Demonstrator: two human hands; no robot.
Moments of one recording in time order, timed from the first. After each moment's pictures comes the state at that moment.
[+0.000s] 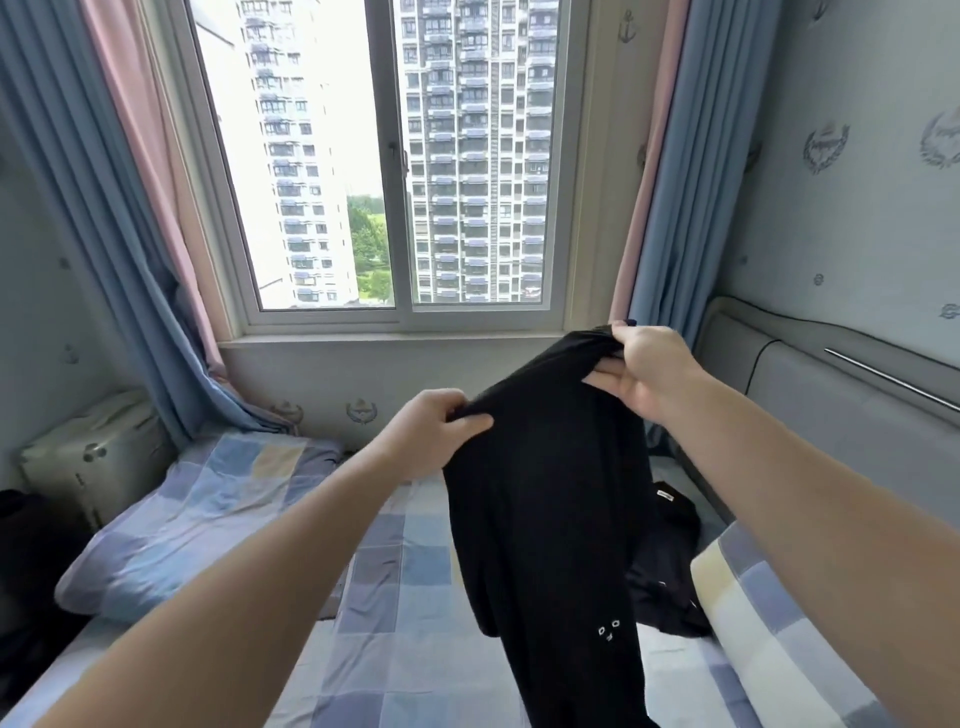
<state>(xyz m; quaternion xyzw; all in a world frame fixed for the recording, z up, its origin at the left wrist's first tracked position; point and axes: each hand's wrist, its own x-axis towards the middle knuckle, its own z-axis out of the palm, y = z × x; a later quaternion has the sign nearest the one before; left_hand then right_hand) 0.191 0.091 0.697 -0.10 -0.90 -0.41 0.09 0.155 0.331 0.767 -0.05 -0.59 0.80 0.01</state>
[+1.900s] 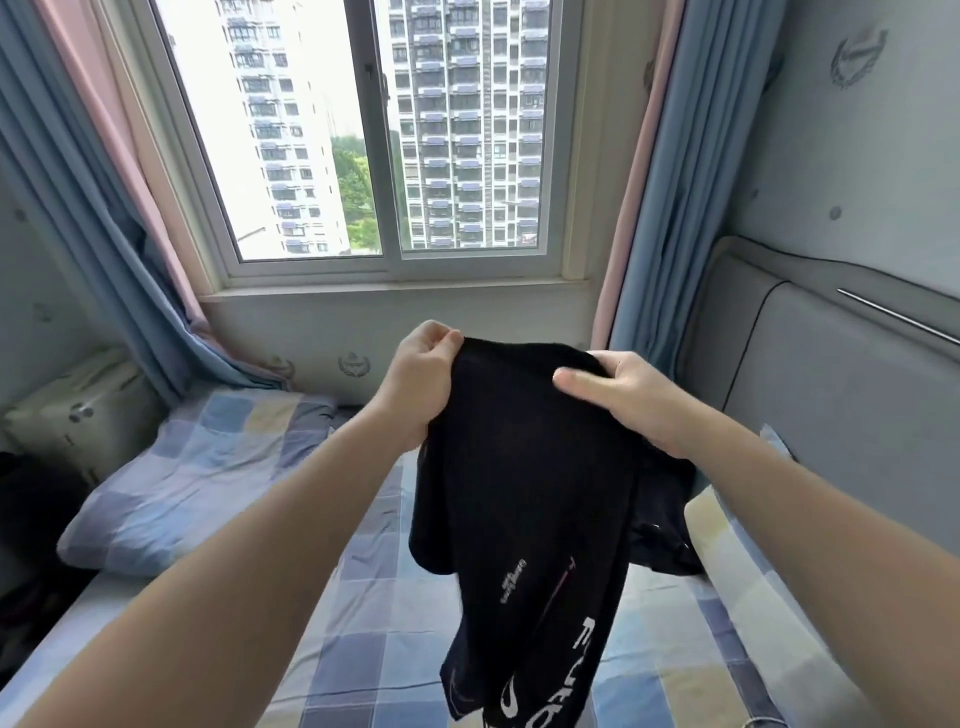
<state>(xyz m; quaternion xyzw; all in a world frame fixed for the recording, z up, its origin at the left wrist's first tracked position) 0.167 0.115 0.684 0.01 -0.73 -0.67 0.11 0.158 0.360 0.680 0.19 -0.76 0.61 -0.12</state>
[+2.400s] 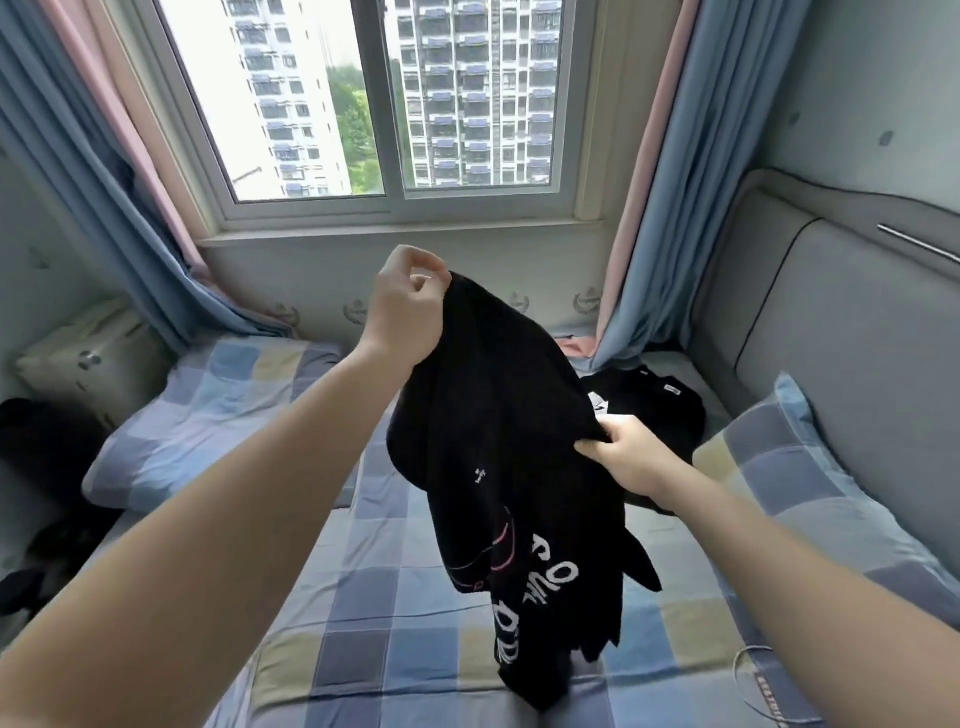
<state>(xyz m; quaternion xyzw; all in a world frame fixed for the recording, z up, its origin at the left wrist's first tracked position) 0.155 0.095 0.678 0.03 -0.80 -0.56 0.21 0.160 0.358 0.541 0.07 -0.85 0.50 -0.13</state>
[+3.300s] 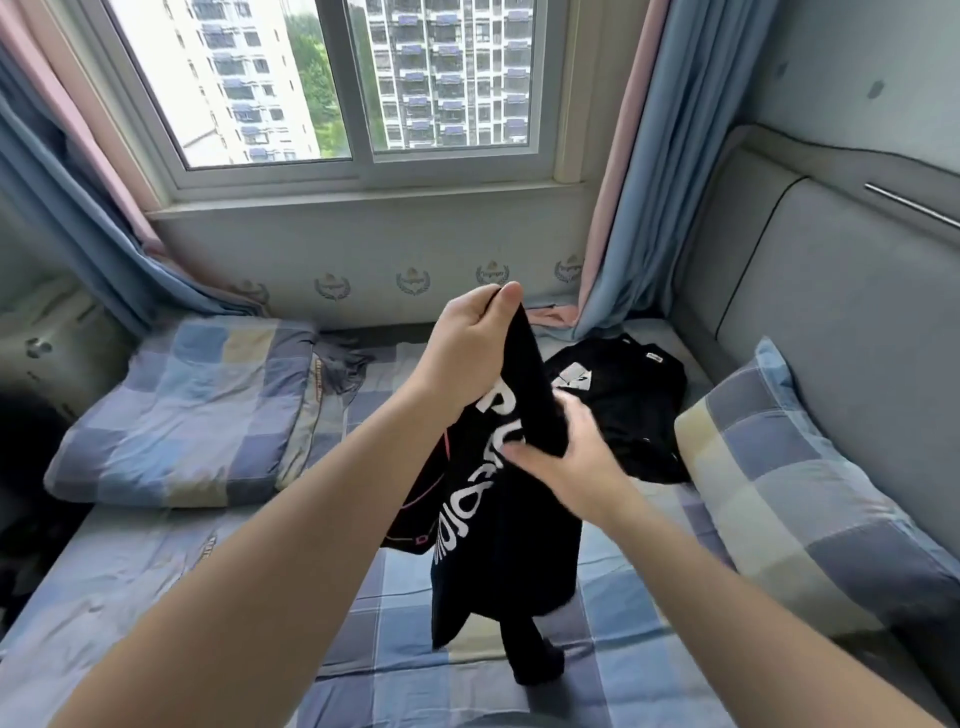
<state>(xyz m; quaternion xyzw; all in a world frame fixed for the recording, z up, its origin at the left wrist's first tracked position) 0.163 0.161 0.635 -0.08 -0.79 -0.61 0.10 0.197 0.313 0.521 0.05 -0.81 0.58 -0.03</state>
